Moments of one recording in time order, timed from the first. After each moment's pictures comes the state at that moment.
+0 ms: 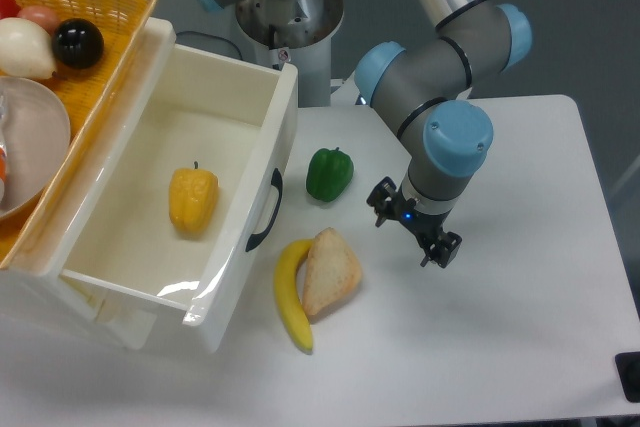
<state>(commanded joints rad) 2.63 -1.99 -1.56 -1.17 1.31 1.10</state>
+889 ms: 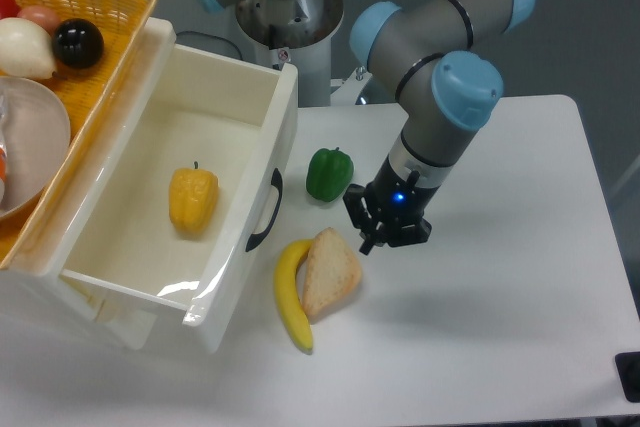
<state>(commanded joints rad) 2.61 -1.87 -1.58 -1.27 1.12 0.99</state>
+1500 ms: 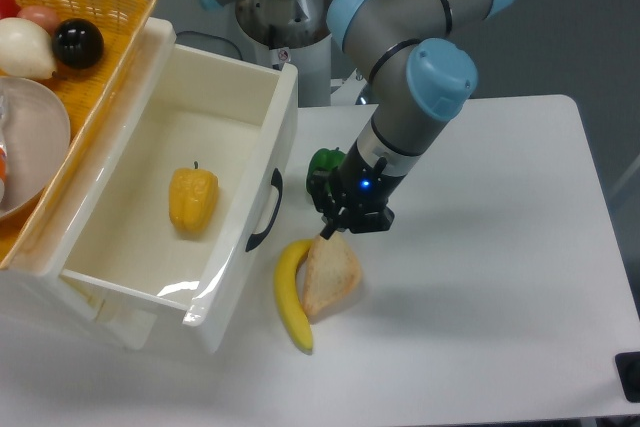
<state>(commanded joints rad) 2.55 -1.85 -1.59 -1.37 1.11 0.99</state>
